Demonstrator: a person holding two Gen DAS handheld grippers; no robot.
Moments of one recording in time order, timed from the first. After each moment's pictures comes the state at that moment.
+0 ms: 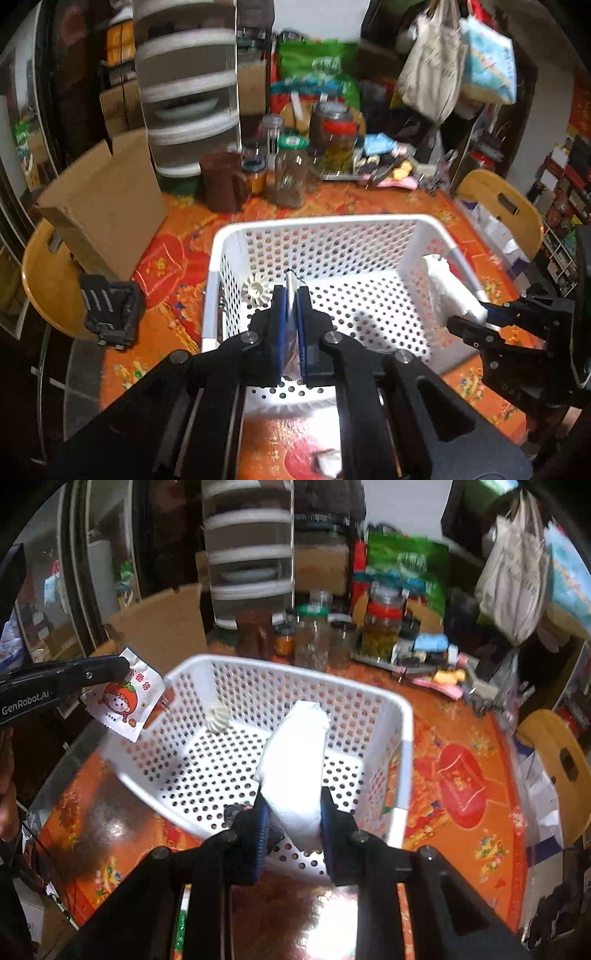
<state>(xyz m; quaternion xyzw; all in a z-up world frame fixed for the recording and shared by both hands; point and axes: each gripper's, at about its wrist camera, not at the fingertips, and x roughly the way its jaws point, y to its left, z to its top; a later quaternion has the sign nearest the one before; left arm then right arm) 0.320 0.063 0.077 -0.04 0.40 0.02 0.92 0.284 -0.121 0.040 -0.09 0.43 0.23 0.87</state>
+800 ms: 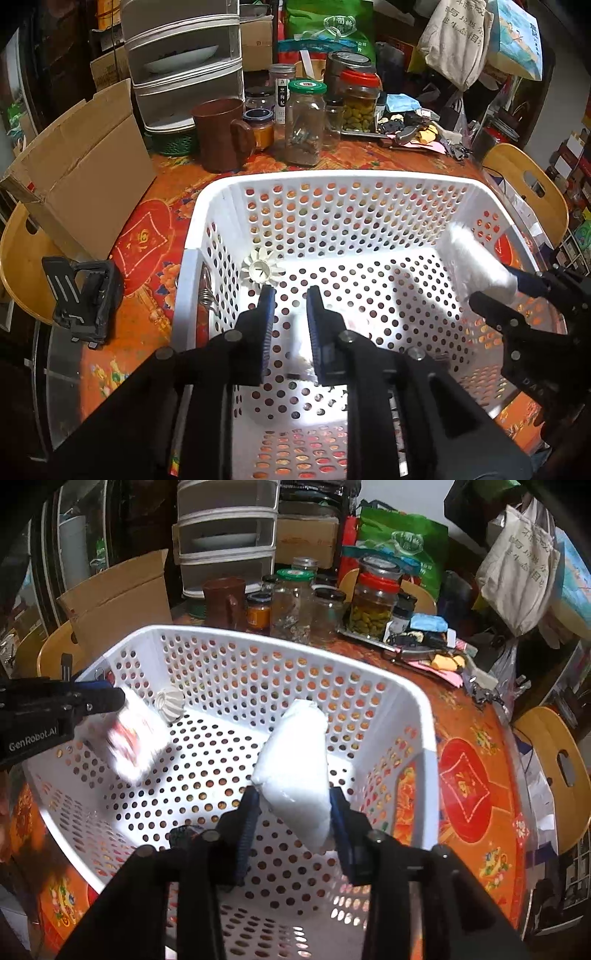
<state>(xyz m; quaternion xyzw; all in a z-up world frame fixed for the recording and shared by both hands) 0.376 0.080 -0.009 -0.04 0.45 0.03 0.89 0.327 -0.105 0.004 -0.12 0.43 0.18 0.87</state>
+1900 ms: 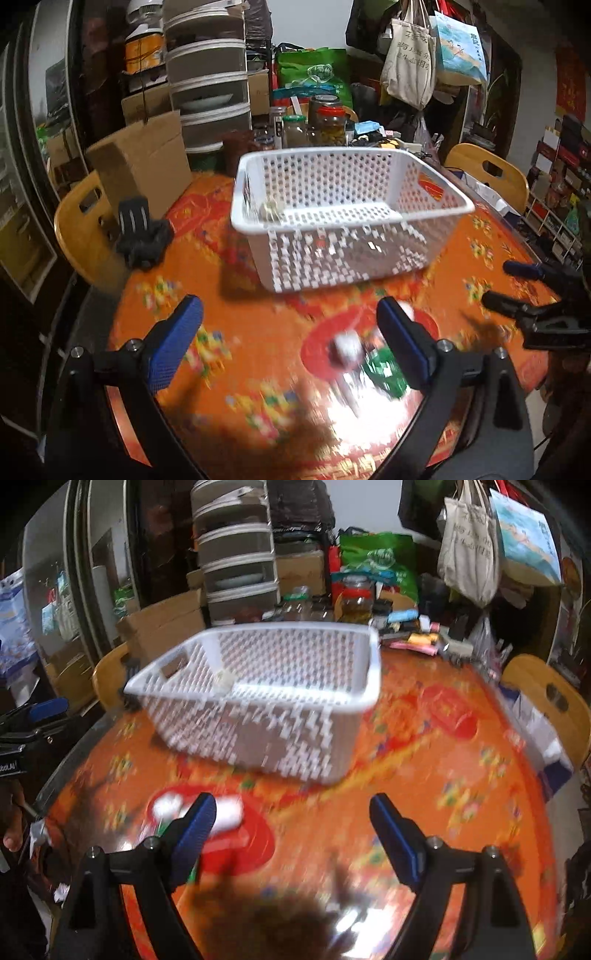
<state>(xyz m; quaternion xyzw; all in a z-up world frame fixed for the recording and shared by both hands) 0.113 0.062 0.006 -0.01 0.34 0.02 0.94 0.137 -0.179 -0.009 -0.02 0.39 0.22 0.89</state>
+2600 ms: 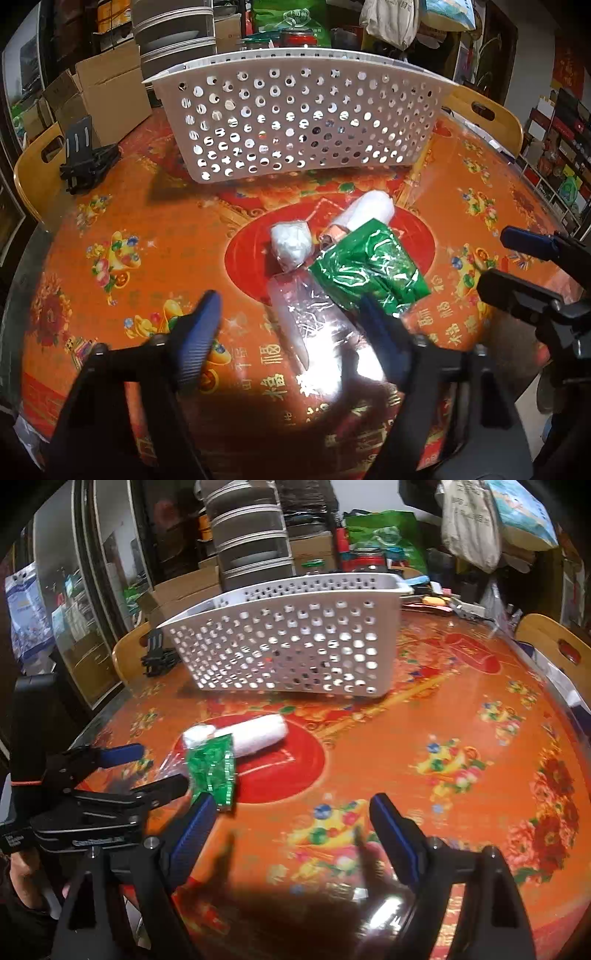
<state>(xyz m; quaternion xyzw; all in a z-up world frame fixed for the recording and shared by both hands) 0.117 0.002 -0.108 0.00 0.43 -0.01 0.90 0.089 -0.159 -0.053 0.00 0.40 0.24 0.88</state>
